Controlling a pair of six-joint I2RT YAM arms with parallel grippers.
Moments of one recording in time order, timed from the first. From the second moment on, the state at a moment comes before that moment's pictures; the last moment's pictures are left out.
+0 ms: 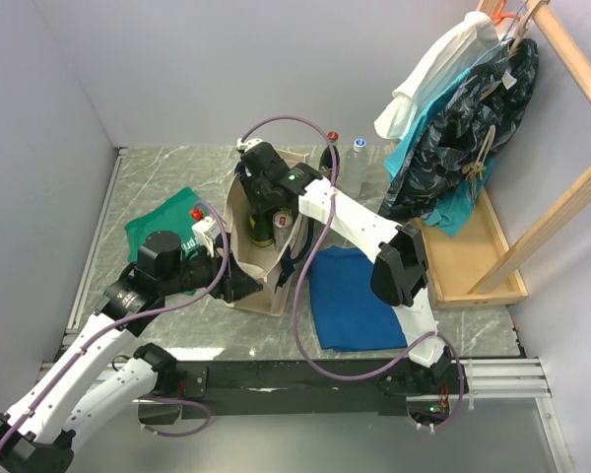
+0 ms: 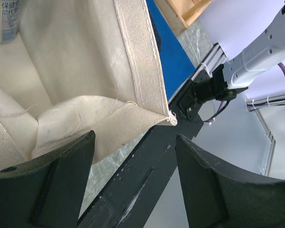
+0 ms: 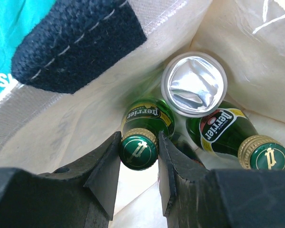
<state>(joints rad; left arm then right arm) -0.52 0.71 0.72 -0.42 0.56 -0.47 0.82 2.13 2.09 -0.74 0.17 0.24</state>
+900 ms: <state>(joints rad) -0.52 0.71 0.71 -0.41 0.56 -0.47 0.82 2.08 2.09 -0.75 0.13 0.24</state>
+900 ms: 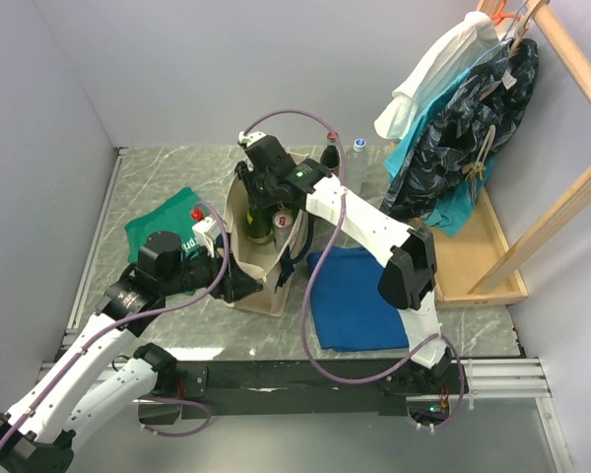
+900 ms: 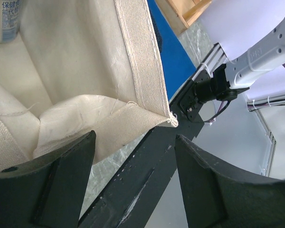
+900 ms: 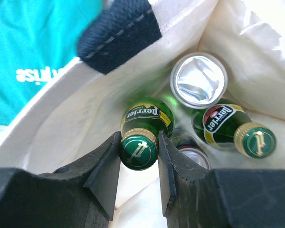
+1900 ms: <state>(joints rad) -0.52 0.69 0.71 -0.41 0.55 -0.47 0.83 1.89 2.09 -0.80 0.10 0.24</state>
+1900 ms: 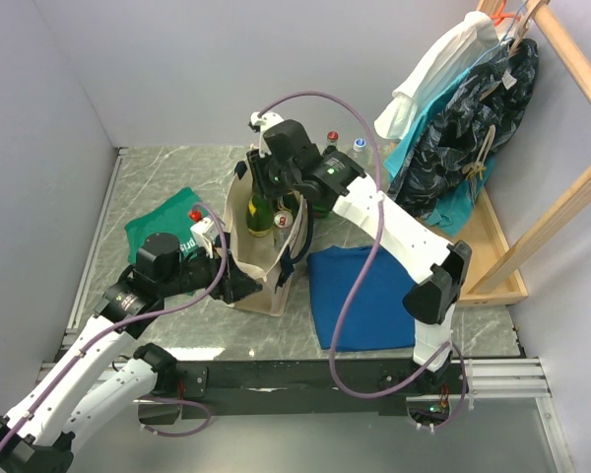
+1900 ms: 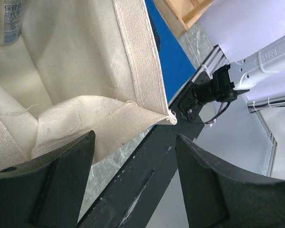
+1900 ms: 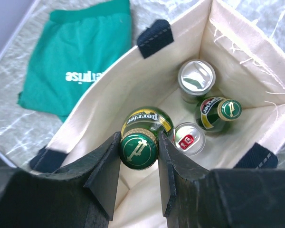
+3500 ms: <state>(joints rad) -0.52 0.65 0.71 -0.41 0.55 -0.47 0.88 1.67 2.21 -0.84 0.27 0.09</state>
